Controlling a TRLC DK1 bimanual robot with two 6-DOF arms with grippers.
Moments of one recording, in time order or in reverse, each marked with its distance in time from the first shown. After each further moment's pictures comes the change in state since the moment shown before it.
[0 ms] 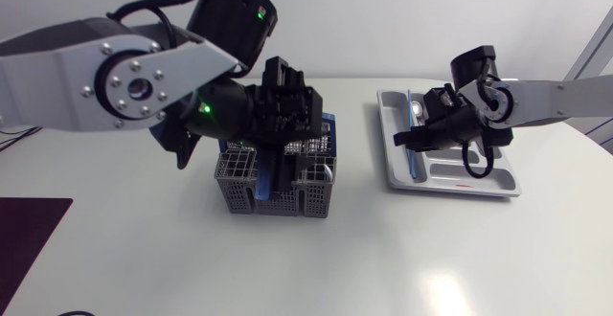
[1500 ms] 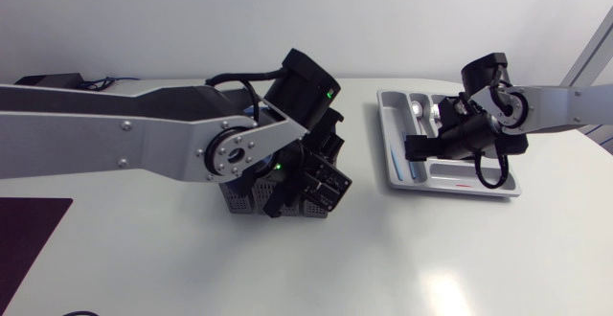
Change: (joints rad) left arm -0.115 0.178 -0.026 0.111 -0.218 0.475; right arm -0.033 -0.073 -0.075 -0.054 0.032 0.056
